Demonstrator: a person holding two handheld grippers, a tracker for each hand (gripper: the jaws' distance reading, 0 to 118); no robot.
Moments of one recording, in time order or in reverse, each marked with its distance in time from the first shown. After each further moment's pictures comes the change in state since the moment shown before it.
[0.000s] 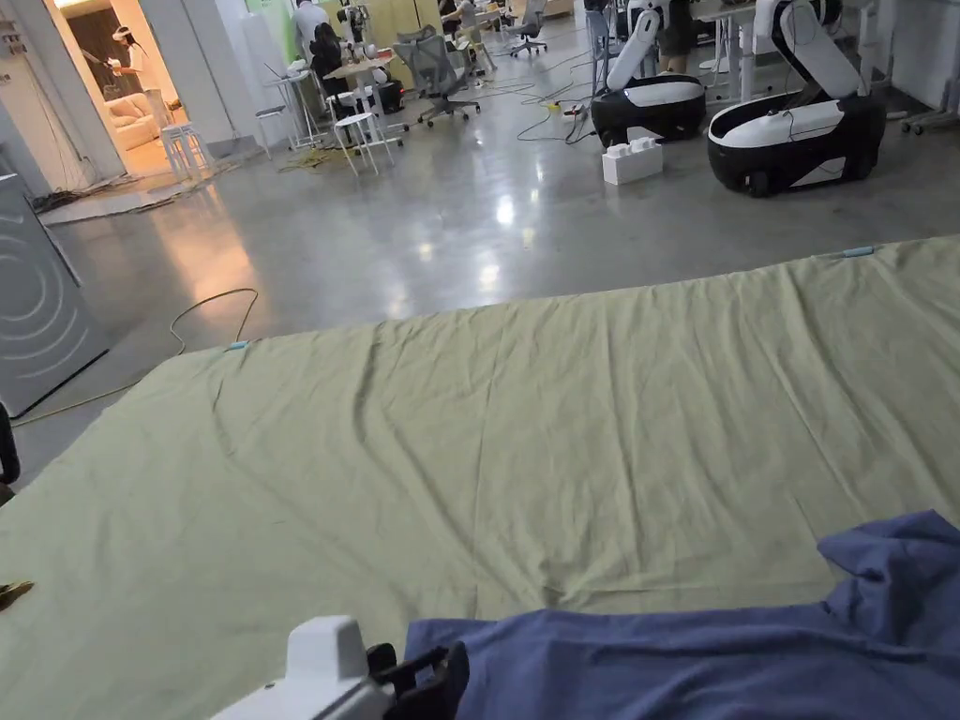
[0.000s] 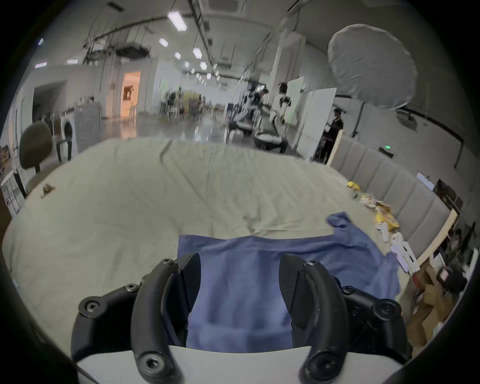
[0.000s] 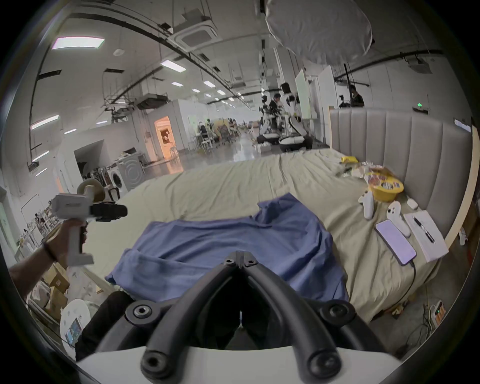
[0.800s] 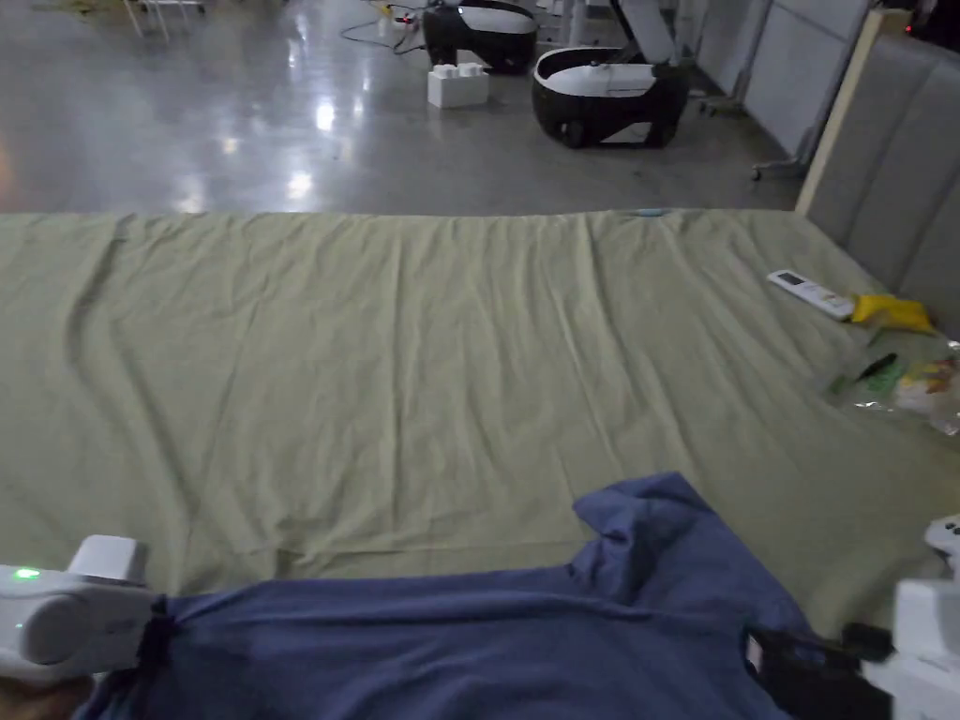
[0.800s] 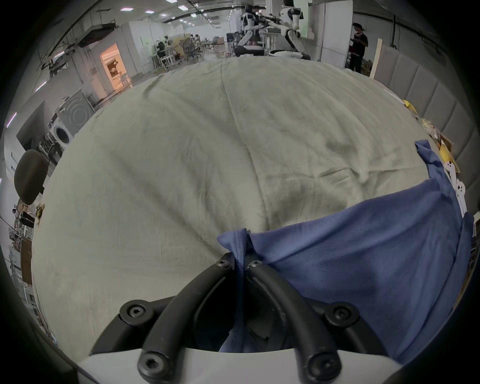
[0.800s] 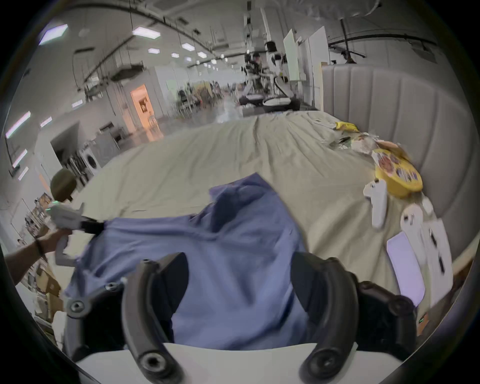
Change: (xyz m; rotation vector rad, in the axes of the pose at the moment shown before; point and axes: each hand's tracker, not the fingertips) left arm -0.019 0.003 -0.179 -0.423 0.204 -0.217; right arm 0.112 0.083 -0.202 -0.280 -0.099 0.001
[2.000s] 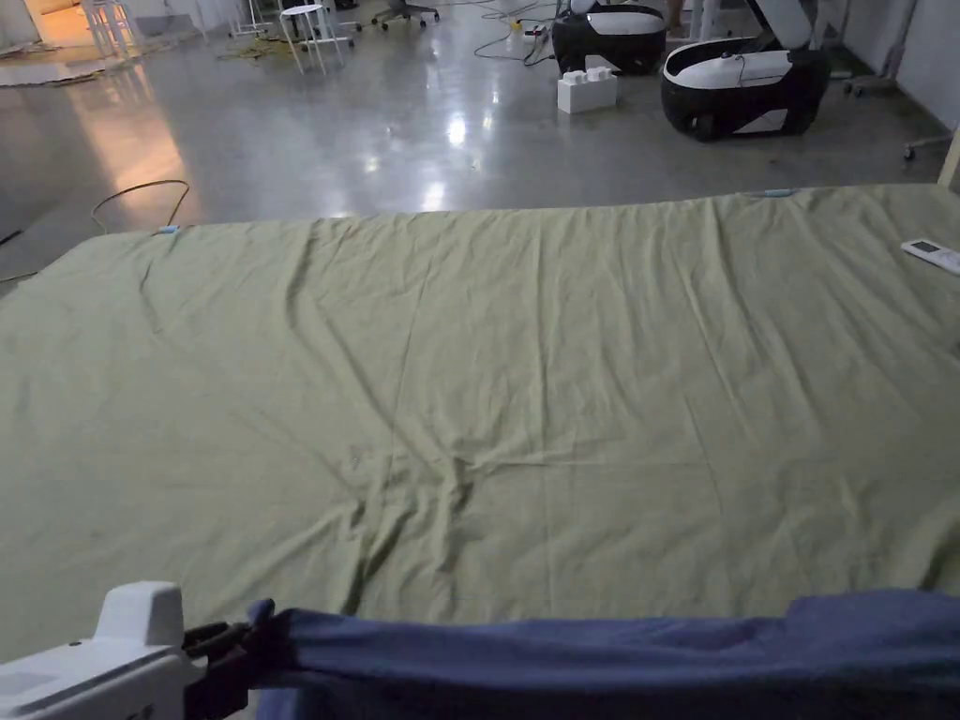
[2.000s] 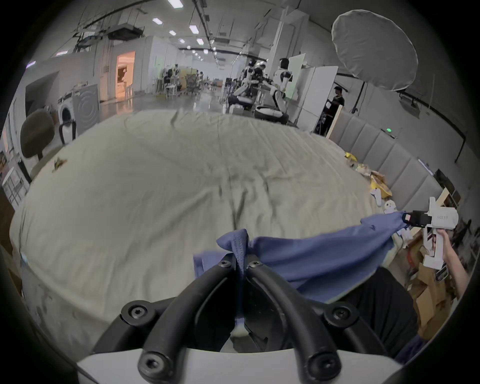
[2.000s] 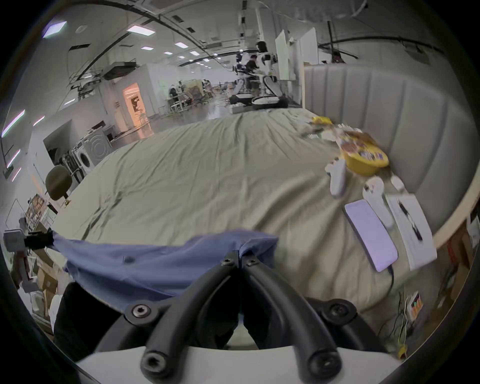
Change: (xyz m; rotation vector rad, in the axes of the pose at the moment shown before) left arm -0.040 -0.215 0.228 0.295 -0.233 0.179; right arm 0.011 -0.110 0.131 0.024 -0.037 -0.041
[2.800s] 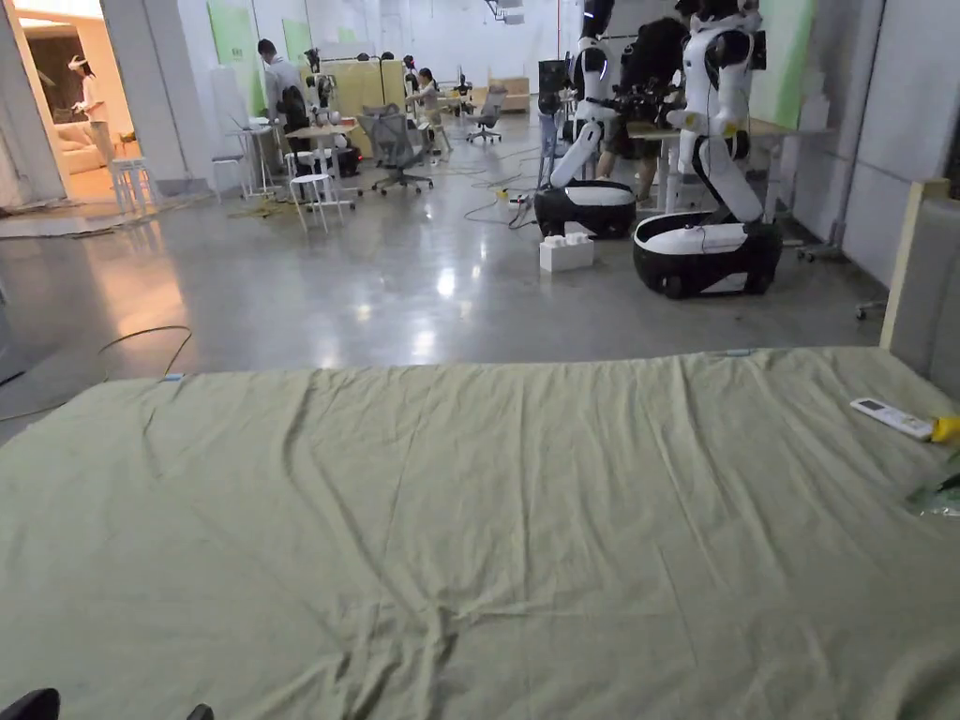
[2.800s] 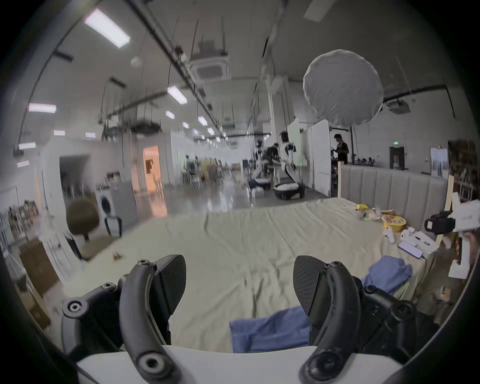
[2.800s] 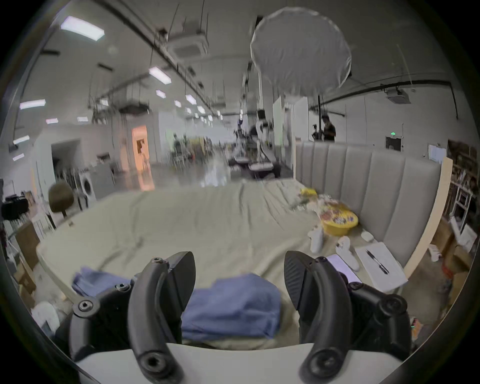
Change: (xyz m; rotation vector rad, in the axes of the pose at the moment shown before) left arm 0.111 0.011 0.173 0.612 0.283 -0.264; right arm -0.064 -0.005 0.123 0.498 -0.038 0.063
